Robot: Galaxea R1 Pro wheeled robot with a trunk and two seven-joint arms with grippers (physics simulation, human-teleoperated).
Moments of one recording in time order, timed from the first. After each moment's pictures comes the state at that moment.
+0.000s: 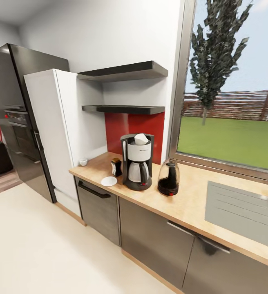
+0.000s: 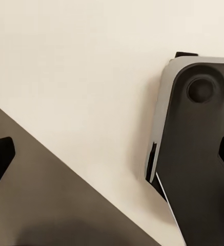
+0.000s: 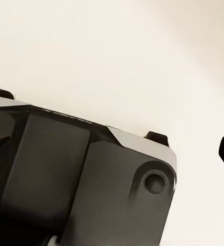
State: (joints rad) left arm 0.00 0.08 -0.07 -0.04 0.17 -0.11 0.16; right arm -0.23 0.10 0.70 -0.03 -0.46 -0.02 0.03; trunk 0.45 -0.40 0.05
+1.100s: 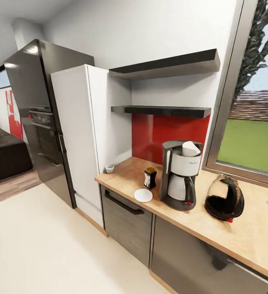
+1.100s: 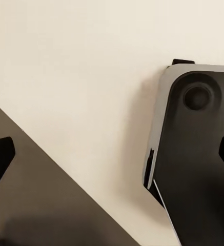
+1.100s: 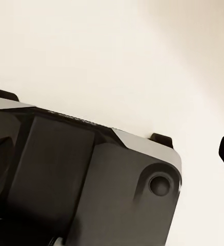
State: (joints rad) left arm 0.00 0.08 -0.07 -0.06 0.17 -0.11 0.16; right arm -0.23 0.11 0.70 -0.03 -0.47 -0.03 0.03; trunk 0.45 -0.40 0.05
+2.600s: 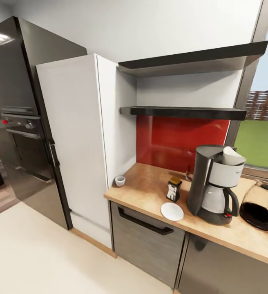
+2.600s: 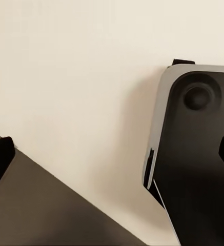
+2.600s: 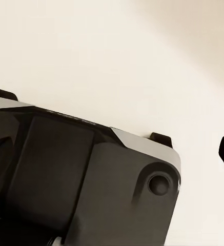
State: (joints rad) left arm 0.00 0.08 -0.06 -0.06 0.17 -0.11 0.16; right arm -0.23 0.11 0.70 -0.03 -0.47 -0.03 0.03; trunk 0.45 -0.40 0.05
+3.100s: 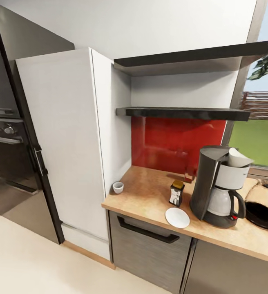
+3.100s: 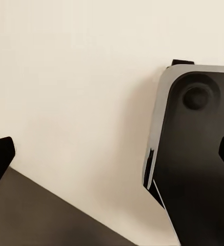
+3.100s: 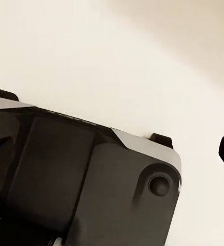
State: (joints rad) left arm 0.00 0.08 -0.06 -0.06 0.16 -0.11 0.16; right arm -0.23 0.11 0.70 -0.03 -0.47 -0.03 0.03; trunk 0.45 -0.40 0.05
